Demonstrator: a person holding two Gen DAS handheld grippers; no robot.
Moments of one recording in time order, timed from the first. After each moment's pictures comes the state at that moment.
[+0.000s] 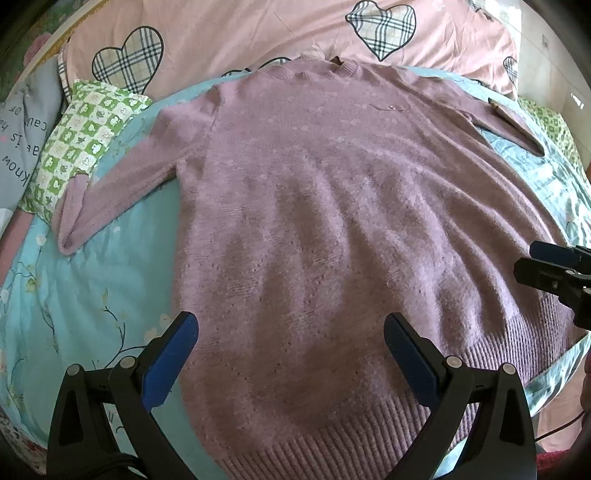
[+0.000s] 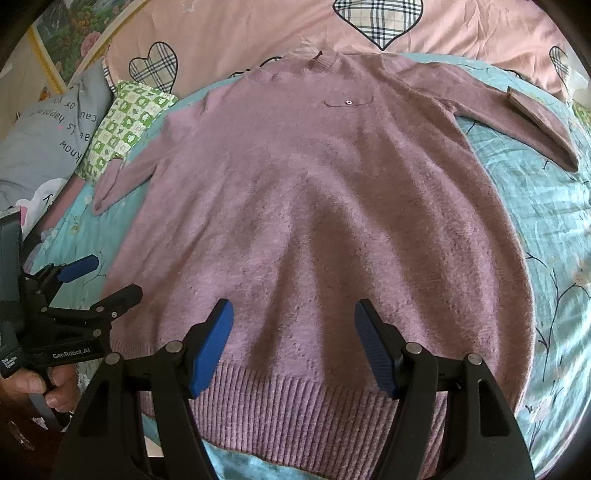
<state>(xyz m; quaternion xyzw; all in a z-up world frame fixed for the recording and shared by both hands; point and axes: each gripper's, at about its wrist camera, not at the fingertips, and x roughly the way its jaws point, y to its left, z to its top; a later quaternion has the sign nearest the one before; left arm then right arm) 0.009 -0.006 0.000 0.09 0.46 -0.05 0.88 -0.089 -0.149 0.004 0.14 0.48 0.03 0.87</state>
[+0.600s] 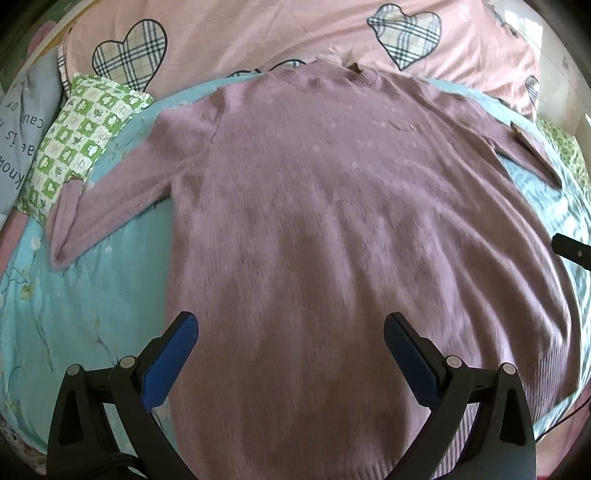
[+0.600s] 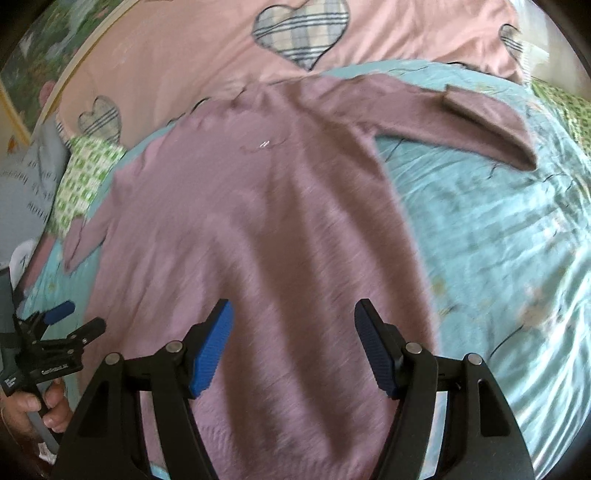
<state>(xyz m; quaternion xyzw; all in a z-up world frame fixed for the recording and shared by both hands) 0.064 -0.008 0.010 0.04 0.47 -0.04 0.88 -0.076 -0.241 0.025 0.17 0.40 -0.05 0.90</state>
